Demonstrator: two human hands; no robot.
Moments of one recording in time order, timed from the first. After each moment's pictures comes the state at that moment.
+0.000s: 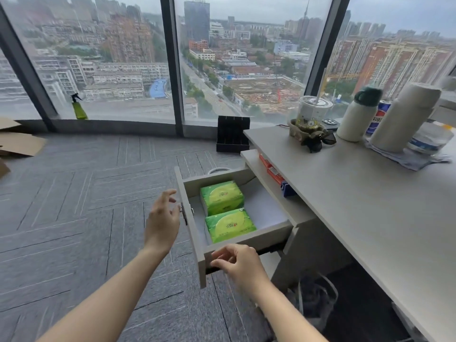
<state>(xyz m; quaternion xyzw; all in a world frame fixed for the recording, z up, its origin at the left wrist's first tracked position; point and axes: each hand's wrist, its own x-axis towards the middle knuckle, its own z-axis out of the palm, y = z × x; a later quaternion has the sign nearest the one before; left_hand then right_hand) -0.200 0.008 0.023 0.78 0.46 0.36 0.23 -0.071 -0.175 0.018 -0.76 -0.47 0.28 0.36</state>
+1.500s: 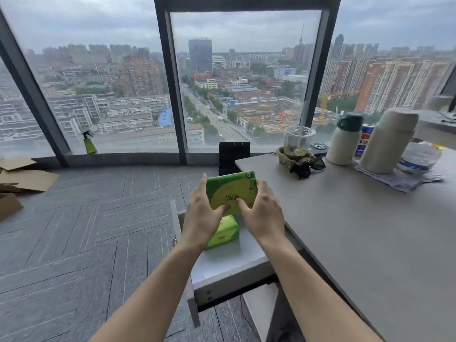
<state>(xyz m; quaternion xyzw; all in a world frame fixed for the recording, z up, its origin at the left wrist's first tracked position) -0.098 -0.039 0.149 0.79 0.41 0.35 0.29 0.018 -0.119 0.147 -0.81 -0.41 -0.03 0.42</state>
